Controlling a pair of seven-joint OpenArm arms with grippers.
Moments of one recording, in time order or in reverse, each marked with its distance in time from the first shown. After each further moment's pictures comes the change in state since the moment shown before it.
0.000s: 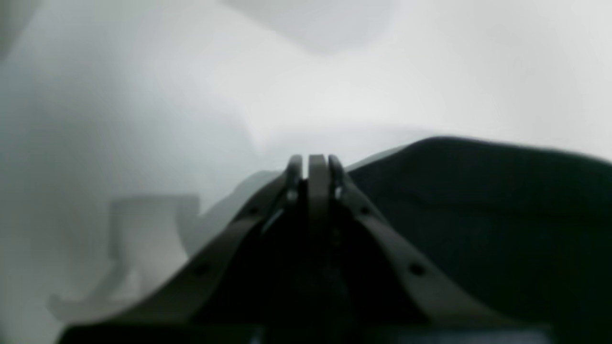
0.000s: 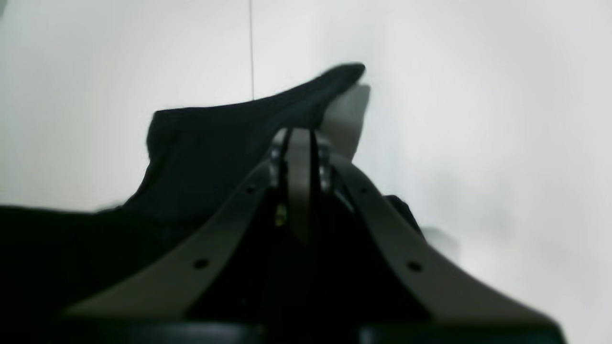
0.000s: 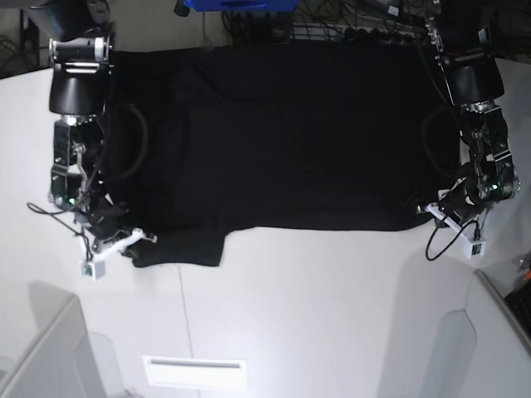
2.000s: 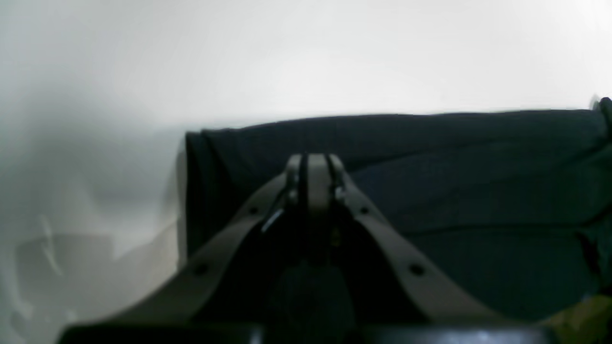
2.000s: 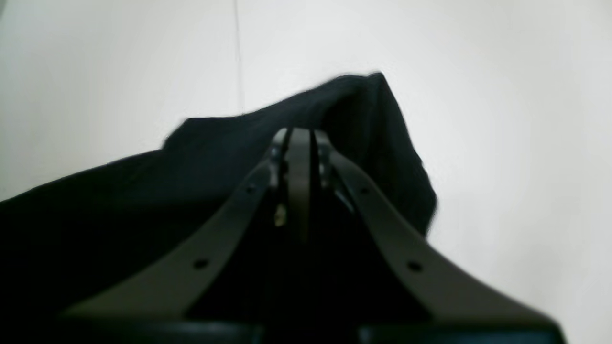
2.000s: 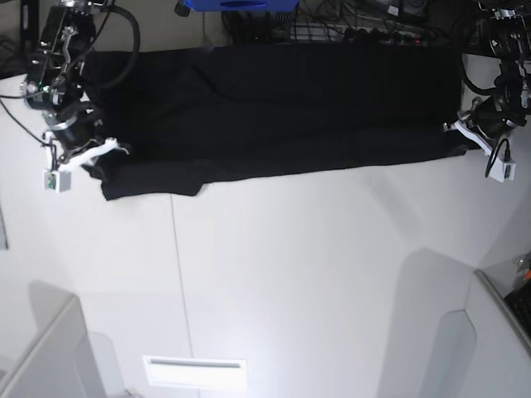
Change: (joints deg) left arm 32.4 -7.9 -12.5 22.4 -32.0 -0.7 5.7; right arm -31.7 -4.2 17.6 38.0 0.9 0.2 -9.6
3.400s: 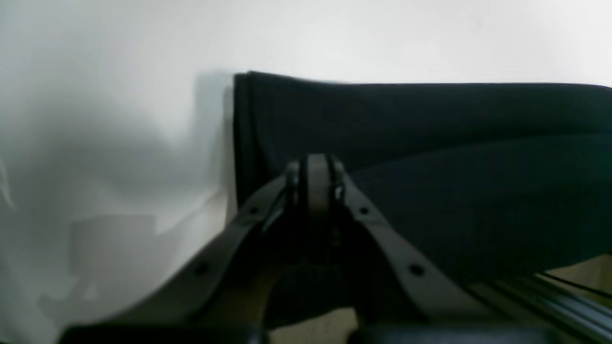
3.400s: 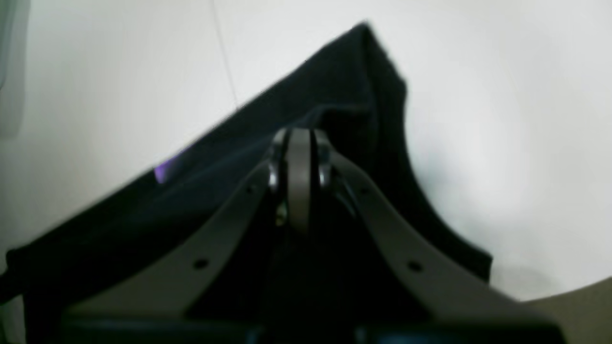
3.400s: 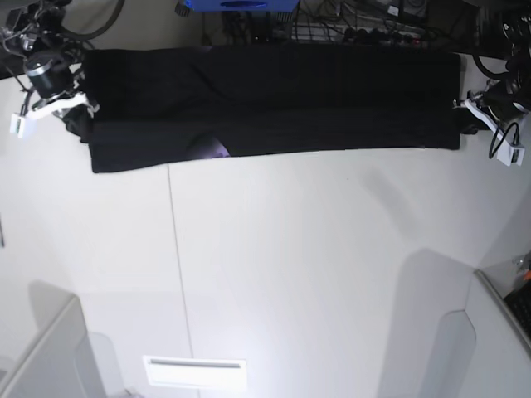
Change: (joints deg) left arm 7.6 -3.2 -4.0 5.6 -0.1 0.0 4.2; right arm -15.7 -1.4 12.4 5.8 20.2 0.0 0.8
